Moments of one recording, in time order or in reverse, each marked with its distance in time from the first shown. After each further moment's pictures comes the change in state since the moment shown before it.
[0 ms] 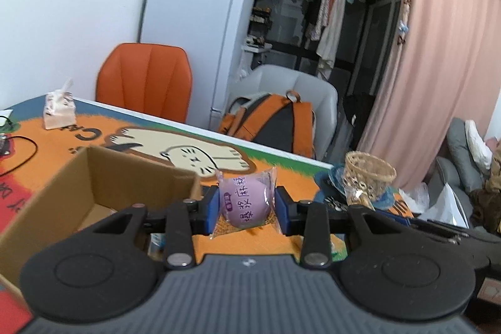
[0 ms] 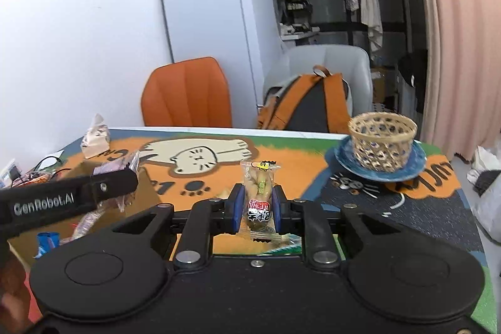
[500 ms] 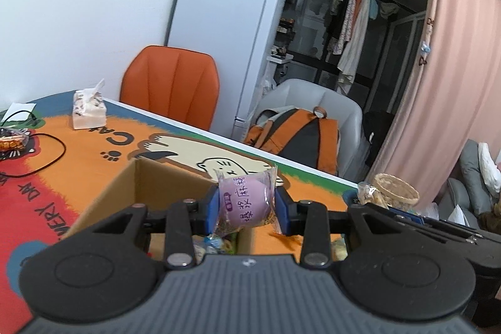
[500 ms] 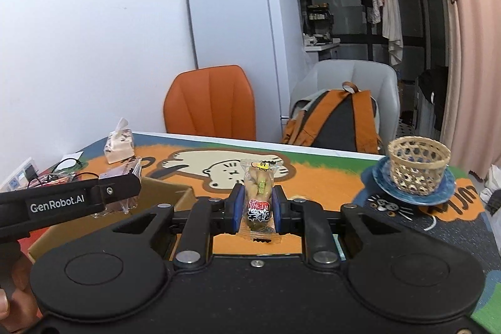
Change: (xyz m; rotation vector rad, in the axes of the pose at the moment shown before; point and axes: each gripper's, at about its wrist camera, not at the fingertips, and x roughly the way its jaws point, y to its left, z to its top) left arm -0.009 0.054 0.014 -0.071 -0.026 0.049; right arm 0.006 0.049 0.017 -0.053 -0.025 0.049
